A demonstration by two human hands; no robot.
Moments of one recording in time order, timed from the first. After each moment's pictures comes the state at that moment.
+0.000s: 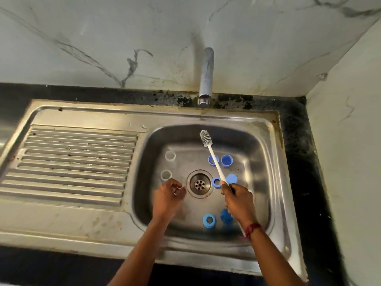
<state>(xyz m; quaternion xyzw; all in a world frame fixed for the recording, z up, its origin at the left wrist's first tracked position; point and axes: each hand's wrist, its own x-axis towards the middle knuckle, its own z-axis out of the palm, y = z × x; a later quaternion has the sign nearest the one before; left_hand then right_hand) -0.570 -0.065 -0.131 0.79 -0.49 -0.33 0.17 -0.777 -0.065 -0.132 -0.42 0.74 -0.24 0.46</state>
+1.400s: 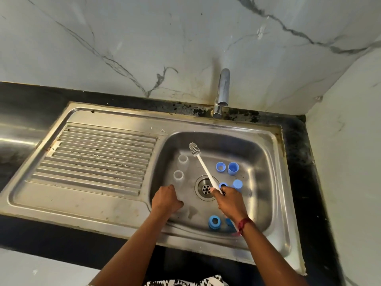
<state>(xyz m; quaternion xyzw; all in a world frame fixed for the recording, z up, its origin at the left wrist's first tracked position) -0.531 -0.045 -0.109 0.78 -0.55 -0.29 -0.07 -0.736 -0.051 -0.108 -0.50 0.71 -0.17 0.46</state>
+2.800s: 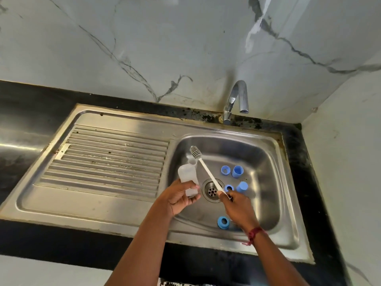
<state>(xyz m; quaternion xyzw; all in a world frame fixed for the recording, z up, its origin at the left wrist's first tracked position) -0.491 -0.045 -0.070 0.47 -0.10 -0.79 0.38 -0.692 -0.016 -0.058 -0.54 0.74 -0.16 0.38</state>
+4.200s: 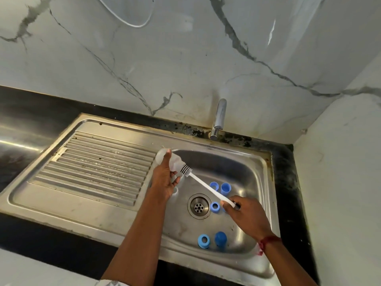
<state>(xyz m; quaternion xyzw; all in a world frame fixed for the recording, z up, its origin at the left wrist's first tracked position) -0.550 -0.104 -0.028 0.57 -0.03 -0.58 0.59 -0.808 -0.051 -0.032 -0.72 0.61 -0.17 0.28</state>
